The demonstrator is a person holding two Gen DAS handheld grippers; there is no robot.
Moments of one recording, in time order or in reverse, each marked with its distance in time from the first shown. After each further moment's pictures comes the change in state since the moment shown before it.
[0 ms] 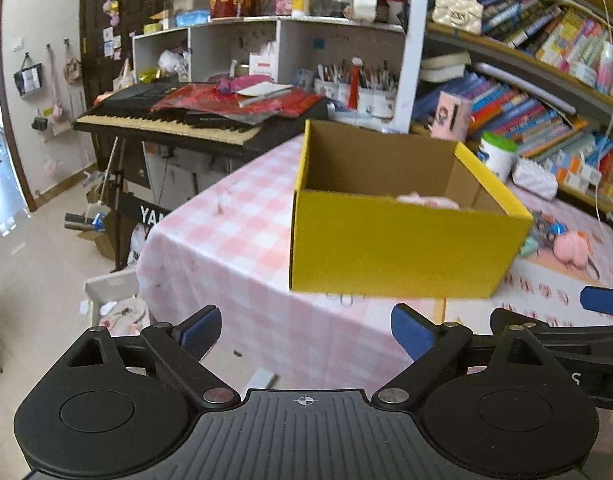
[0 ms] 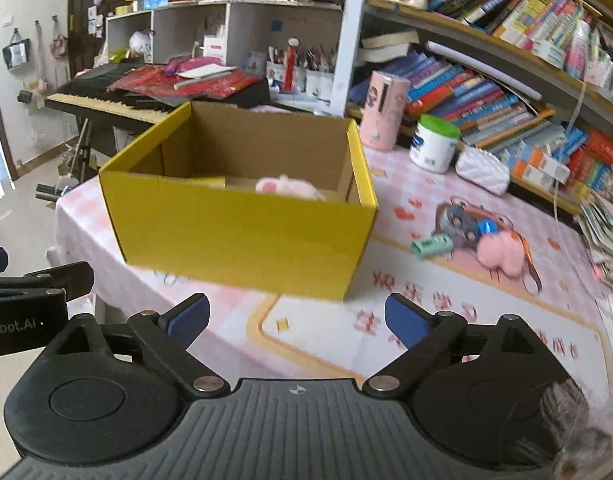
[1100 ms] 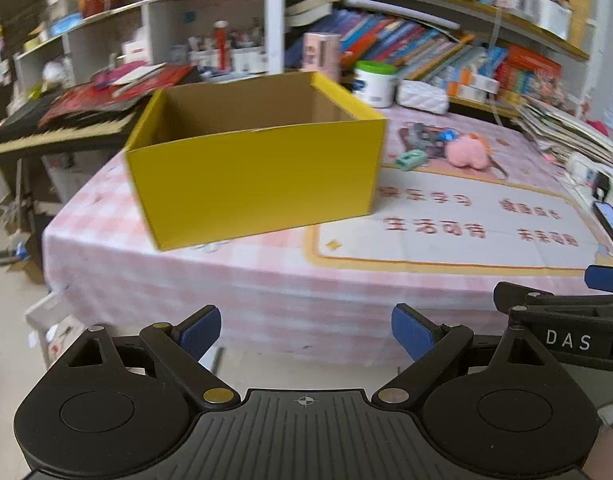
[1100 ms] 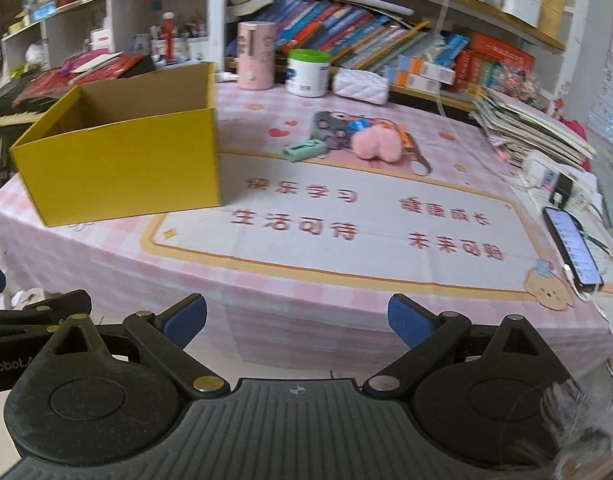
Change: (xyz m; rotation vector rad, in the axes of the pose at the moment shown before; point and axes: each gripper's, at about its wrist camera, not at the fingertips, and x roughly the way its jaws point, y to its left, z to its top) left arm -0.004 -0.076 -0.029 0.247 0.106 -0.243; right arm -0.052 -0.061 -0.070 0.247 0.102 -0.227
